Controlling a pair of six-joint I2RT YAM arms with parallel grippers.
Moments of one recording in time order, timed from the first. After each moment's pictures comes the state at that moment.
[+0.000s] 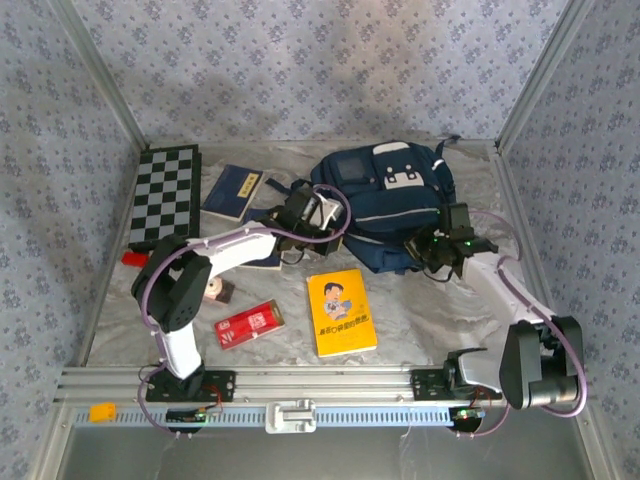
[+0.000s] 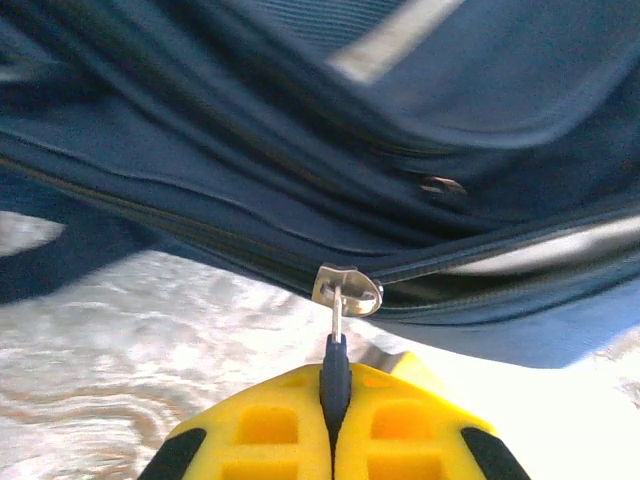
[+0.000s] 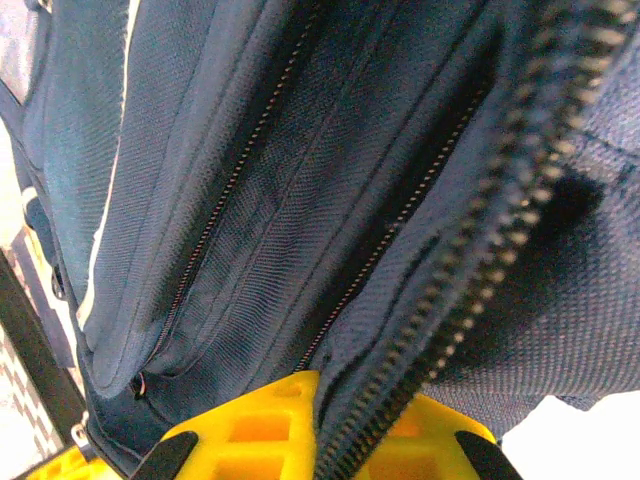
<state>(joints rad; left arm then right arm) -0.70 1.81 1.20 -0.21 0.31 -0.30 0.12 1.23 0.76 -0.45 -0.26 1.01</state>
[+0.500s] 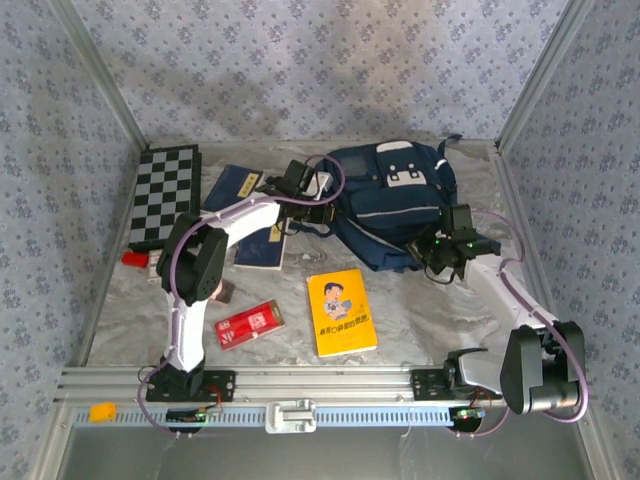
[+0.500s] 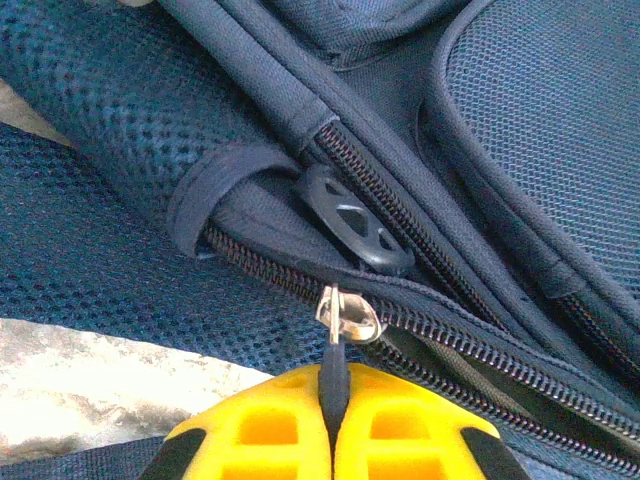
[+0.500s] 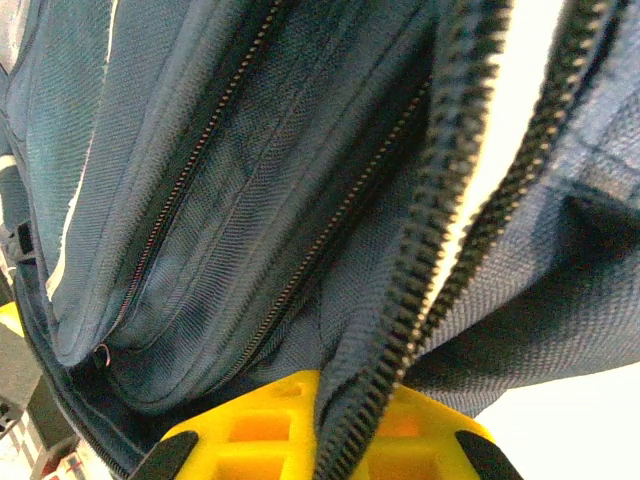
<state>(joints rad) -0.58 2.04 1.53 -0.35 0.28 -0.30 0.14 1.22 0.76 -0.45 -0.25 0.97</state>
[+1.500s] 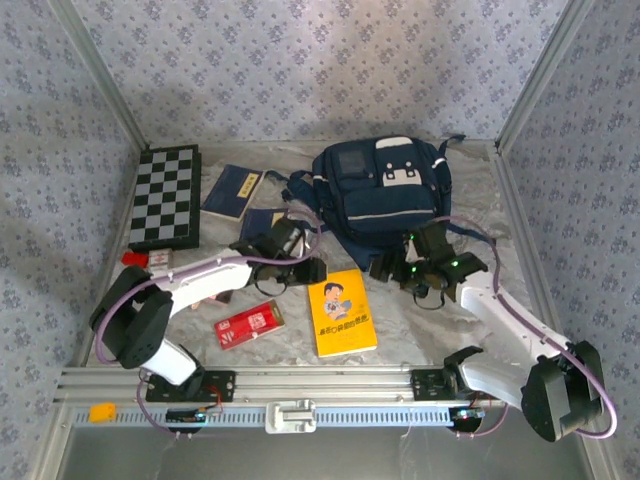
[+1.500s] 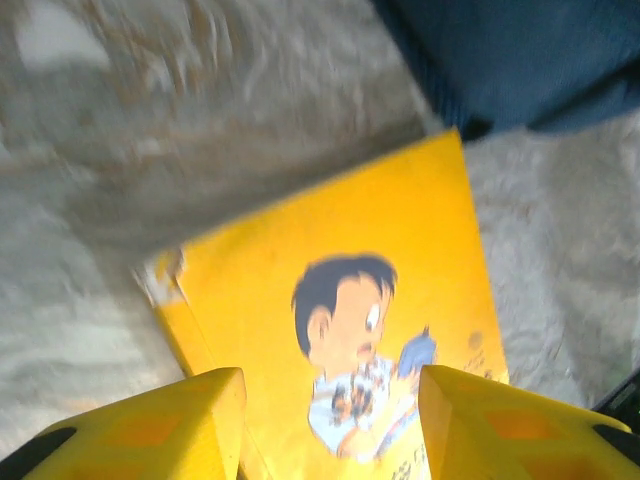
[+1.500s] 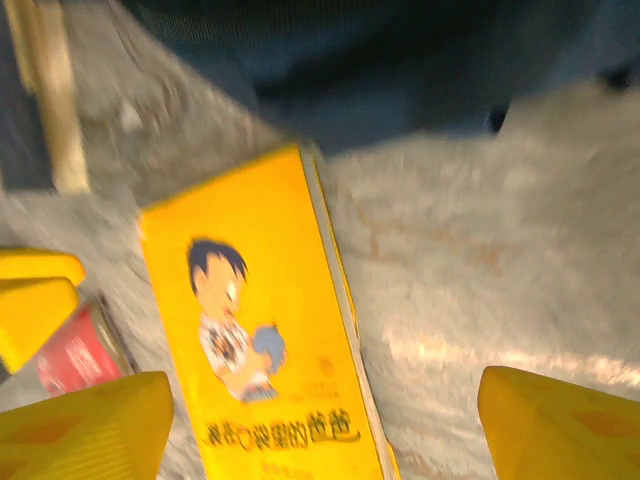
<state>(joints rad) -0.79 1.51 0.88 -0.33 0.26 -0.78 0.45 1.09 0.70 -0.66 -0.30 0.69</state>
